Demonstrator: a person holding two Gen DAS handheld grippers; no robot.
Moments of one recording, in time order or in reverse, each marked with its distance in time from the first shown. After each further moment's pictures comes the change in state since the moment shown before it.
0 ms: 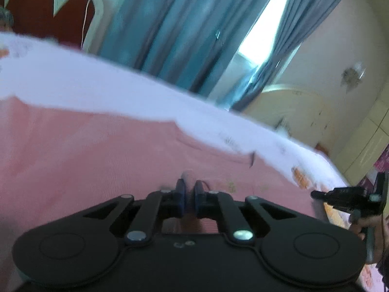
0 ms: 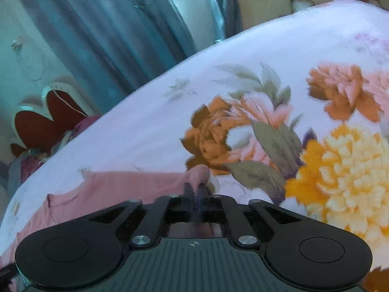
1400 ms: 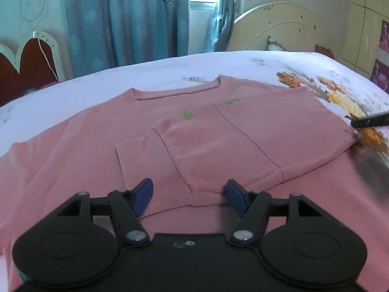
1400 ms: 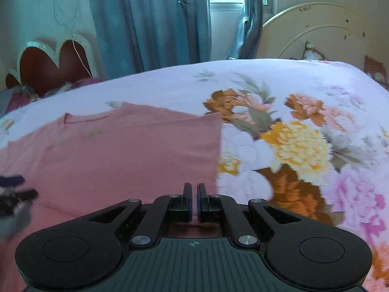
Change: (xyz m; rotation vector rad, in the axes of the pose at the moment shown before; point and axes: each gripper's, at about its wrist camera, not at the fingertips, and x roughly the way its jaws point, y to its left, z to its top) left arm -0.027 -0.076 -0.046 0.463 0.200 0.115; right arm -0.094 0.062 -0.097 -0.245 0.090 -0.130
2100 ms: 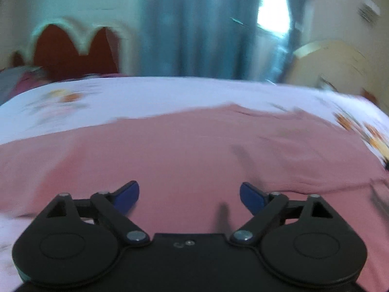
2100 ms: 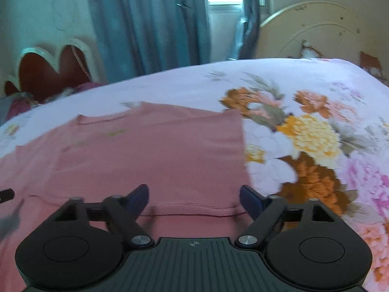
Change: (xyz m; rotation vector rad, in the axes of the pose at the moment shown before) left arm -0.088 0.116 -0.043 -0.259 -0.101 0.225; right arm -0.022 0.048 -0.009 0.028 -0.053 0.018
